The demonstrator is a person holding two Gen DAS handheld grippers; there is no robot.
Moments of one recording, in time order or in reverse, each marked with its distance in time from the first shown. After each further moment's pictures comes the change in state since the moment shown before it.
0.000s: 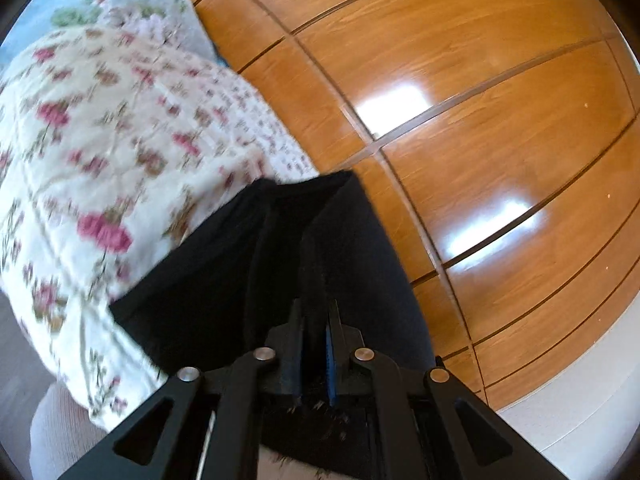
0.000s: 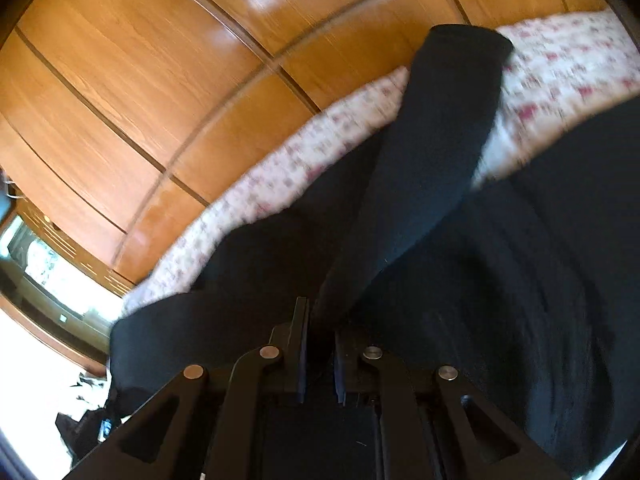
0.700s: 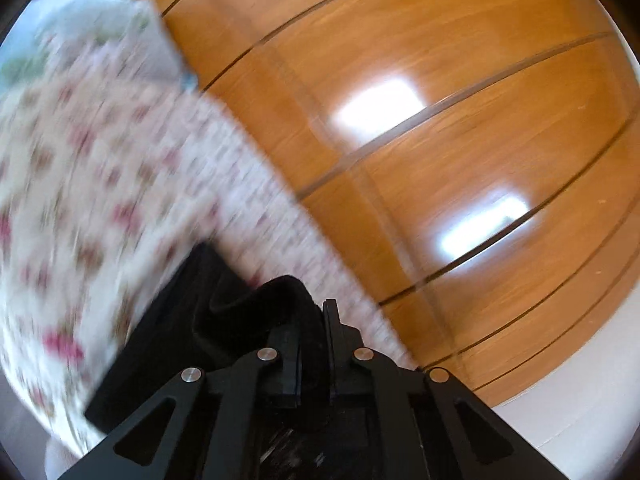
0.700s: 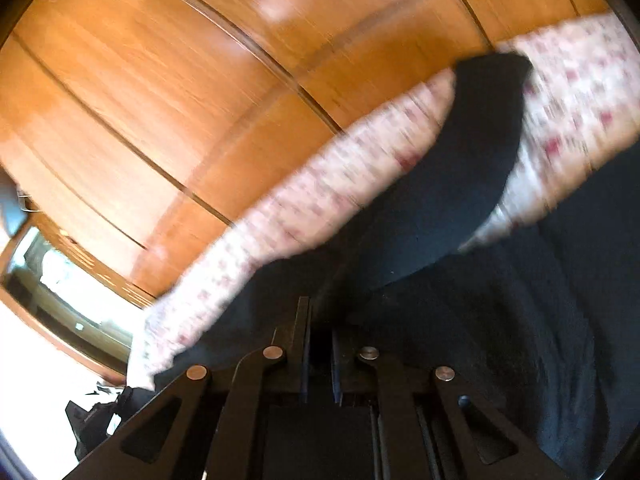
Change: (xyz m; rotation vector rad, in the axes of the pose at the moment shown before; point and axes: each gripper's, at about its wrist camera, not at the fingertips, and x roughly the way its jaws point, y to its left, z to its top) left arm -0.002 -0.059 0.079 0.067 -0.012 -0.073; right arm -0.028 0.048 0.049 -0.033 -0.104 0.150
